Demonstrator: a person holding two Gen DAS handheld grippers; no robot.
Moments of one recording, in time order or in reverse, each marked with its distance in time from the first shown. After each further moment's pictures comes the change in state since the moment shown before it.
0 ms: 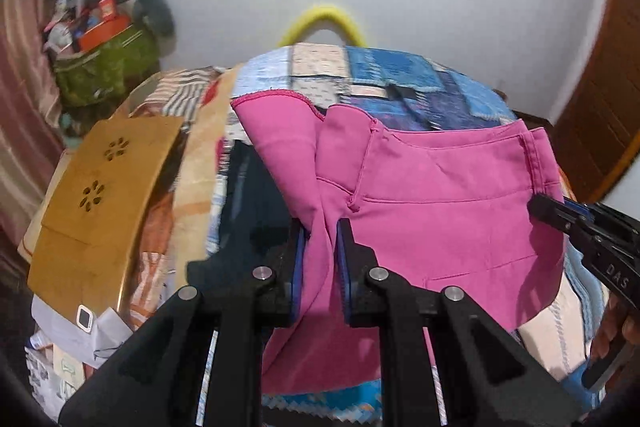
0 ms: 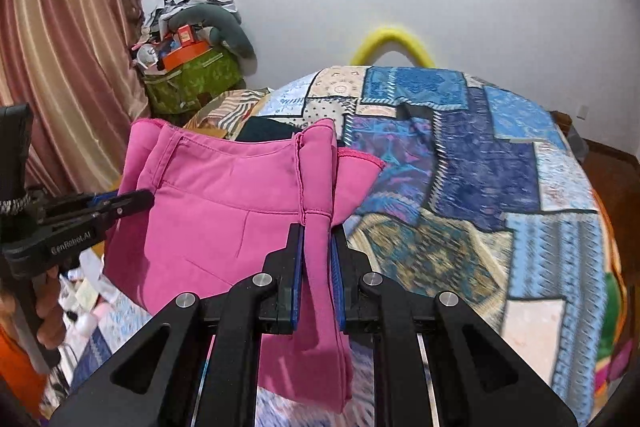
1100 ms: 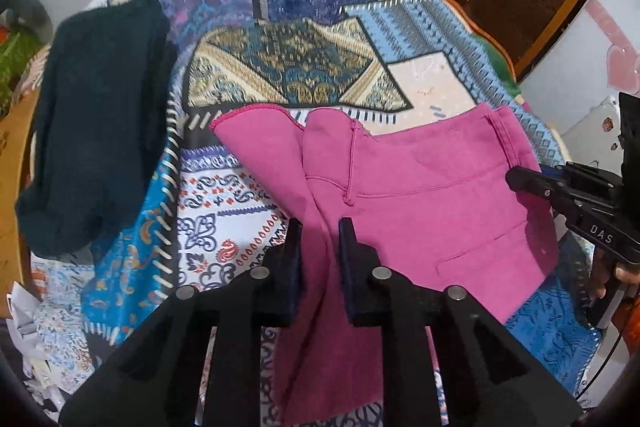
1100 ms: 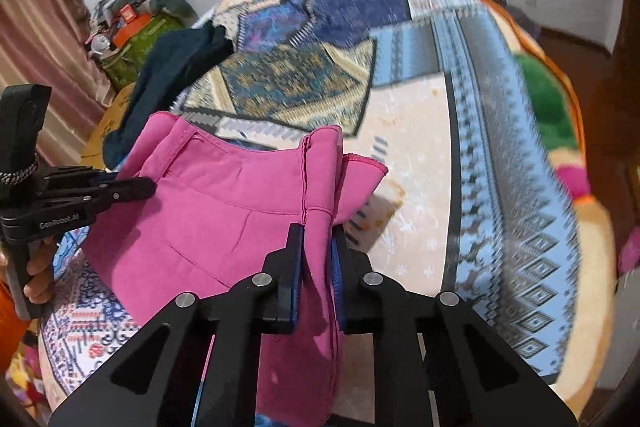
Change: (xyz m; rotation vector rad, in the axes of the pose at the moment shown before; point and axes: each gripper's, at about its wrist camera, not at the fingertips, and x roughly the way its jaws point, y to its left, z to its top) left arm 0.032 -0.196 -0.121 0.289 0.324 -0.258; right arm -0.097 -0.145 -0.172 0.199 0.195 -0.038
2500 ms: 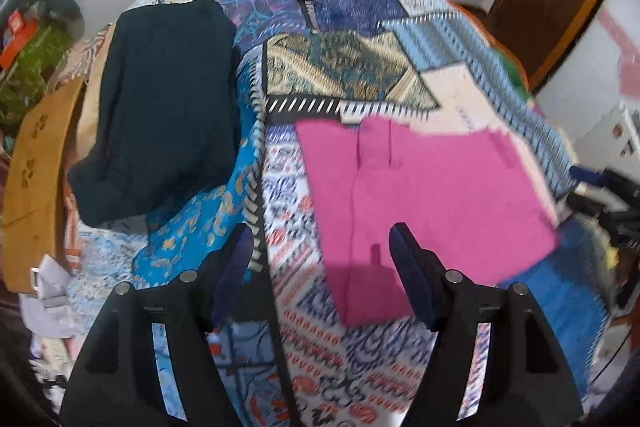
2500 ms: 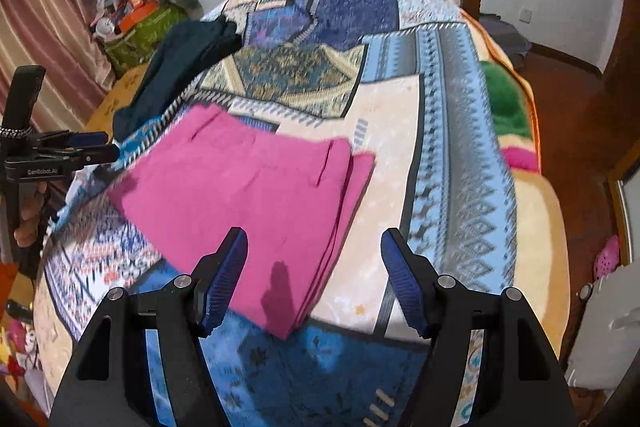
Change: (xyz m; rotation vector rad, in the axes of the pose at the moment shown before) left arm -0.045 0.037 -0.028 -0.046 -0.030 0.064; right arm -0.045 0.008 -0.029 -0.045 -0.001 -0.059
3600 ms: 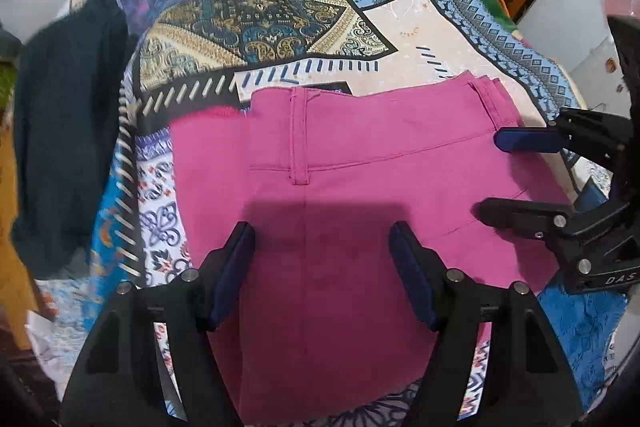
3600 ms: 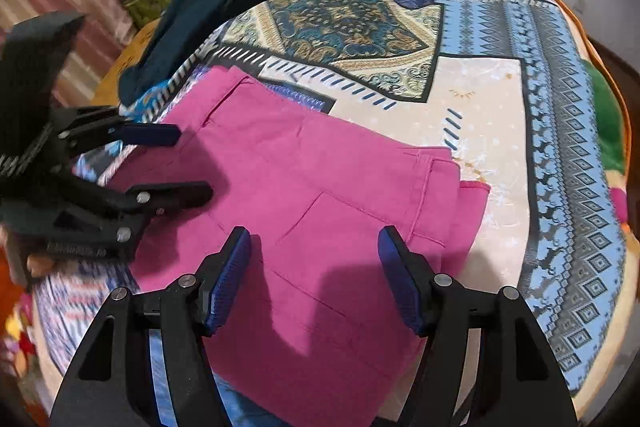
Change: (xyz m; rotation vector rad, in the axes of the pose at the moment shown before) left arm 0.083 -0.063 0.014 0.184 0.159 -0.054; right arm 0.082 0.036 0.024 -0.112 0.172 0.115
